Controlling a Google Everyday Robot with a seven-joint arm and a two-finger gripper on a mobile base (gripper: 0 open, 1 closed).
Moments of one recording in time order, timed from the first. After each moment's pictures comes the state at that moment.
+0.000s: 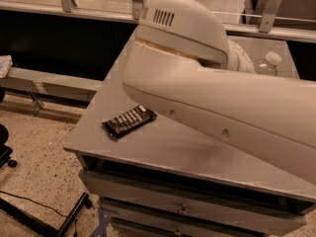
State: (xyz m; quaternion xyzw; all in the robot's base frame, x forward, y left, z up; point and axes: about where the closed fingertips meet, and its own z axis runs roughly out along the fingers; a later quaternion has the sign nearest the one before) arm 0.490 -0.191 0.959 0.69 -0.52 0.49 0.14
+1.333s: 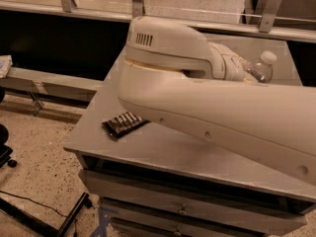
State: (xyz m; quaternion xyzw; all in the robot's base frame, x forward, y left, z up) arm 0.502 -0.189 0.951 0.66 -0.52 0.52 0.16
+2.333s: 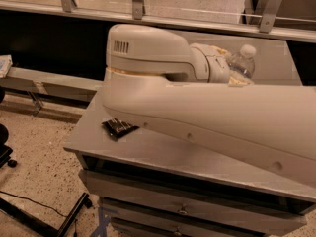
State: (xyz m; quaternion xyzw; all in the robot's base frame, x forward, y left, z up) arm 0.505 -0.169 0.955 0.65 -0.51 0.54 0.16
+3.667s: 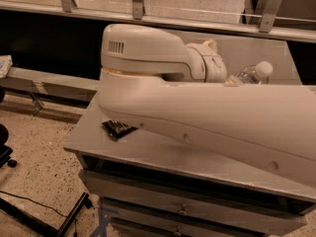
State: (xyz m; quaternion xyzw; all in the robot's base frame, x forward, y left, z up) arm 0.506 -0.162 0.957 0.66 -0.50 0.54 0.15
